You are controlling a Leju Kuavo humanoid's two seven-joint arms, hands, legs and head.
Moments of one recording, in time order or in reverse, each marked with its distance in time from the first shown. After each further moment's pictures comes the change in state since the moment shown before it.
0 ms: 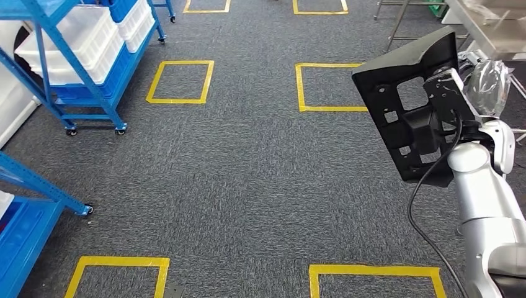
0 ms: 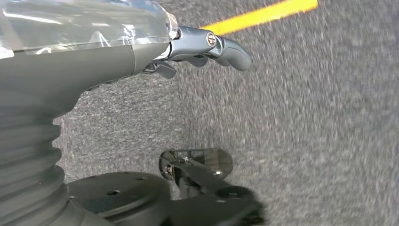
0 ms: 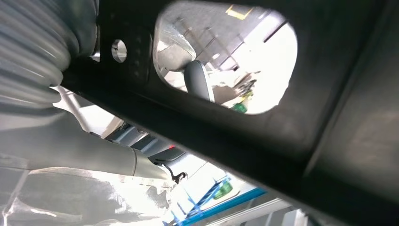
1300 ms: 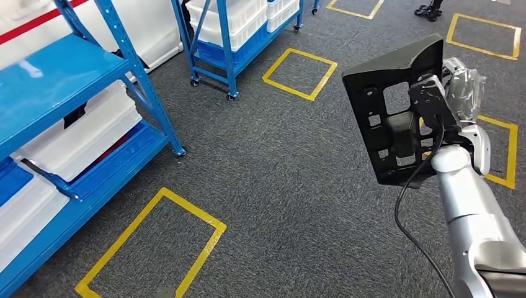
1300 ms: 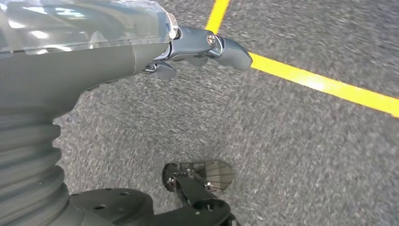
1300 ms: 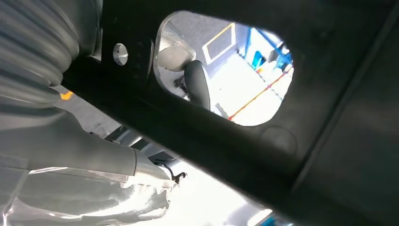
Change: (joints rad) left arm 0.014 0.002 0.049 -0.002 0.029 0.037 -0.043; right arm -0.012 0.043 0.028 0.097 -0.072 -0.027 -0.063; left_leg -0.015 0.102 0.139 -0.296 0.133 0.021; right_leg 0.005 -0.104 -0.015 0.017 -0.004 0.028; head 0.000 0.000
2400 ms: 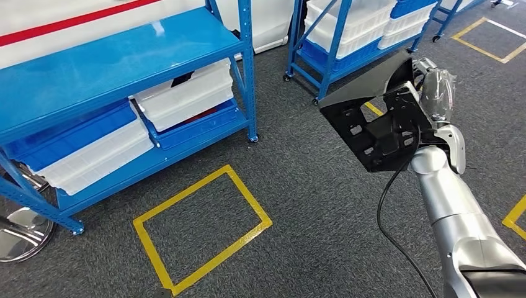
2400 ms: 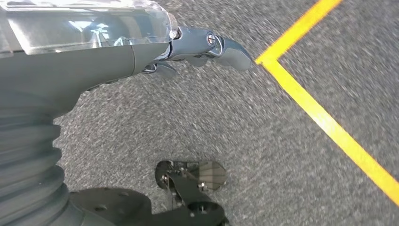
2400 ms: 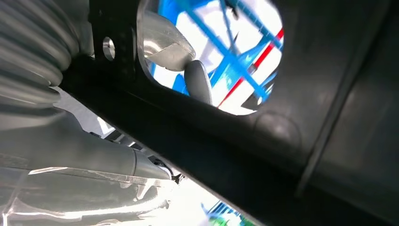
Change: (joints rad) left arm 0.009 -0.006 0.033 -0.002 0.020 0.003 -0.042; right arm -0.005 0.039 0.109 -0.003 -0.069 -0.031 -0.032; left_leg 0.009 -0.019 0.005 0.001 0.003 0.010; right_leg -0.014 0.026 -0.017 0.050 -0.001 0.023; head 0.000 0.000
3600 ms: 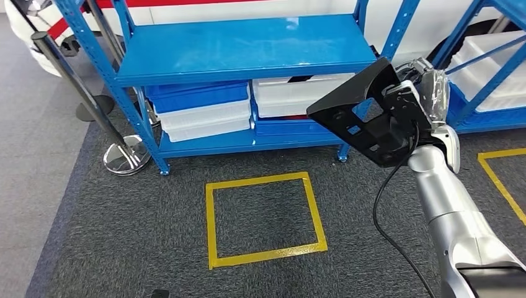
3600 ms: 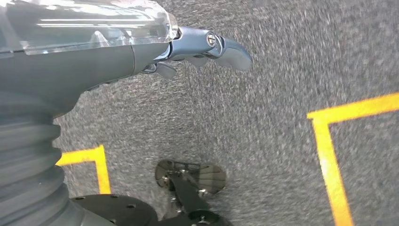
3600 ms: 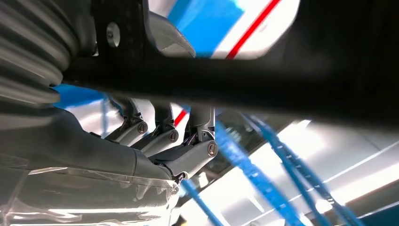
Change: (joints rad) left arm 0.012 0.005 0.003 -0.001 0.013 -0.001 -0.019; right arm 0.004 0.019 0.007 0.034 -0.062 0.006 -0.055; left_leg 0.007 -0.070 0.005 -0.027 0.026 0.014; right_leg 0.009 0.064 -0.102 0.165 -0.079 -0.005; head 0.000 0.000
